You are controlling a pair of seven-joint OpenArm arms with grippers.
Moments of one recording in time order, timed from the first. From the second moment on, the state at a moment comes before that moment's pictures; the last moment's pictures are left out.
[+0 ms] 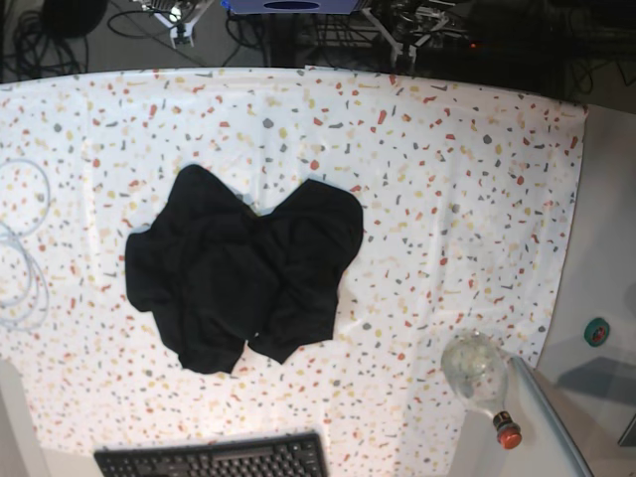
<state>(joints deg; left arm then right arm) 3.9 -3.1 2.1 5.5 1.2 -1.1 -6.1 -6.9 0.3 -0.7 8.7 -2.1 0.8 -6.7</state>
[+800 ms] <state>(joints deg) 4.0 -3.0 2.2 5.5 1.1 -1.1 -6.1 -9.4 0.4 -0.6 10.2 -2.1 0.8 -1.5</state>
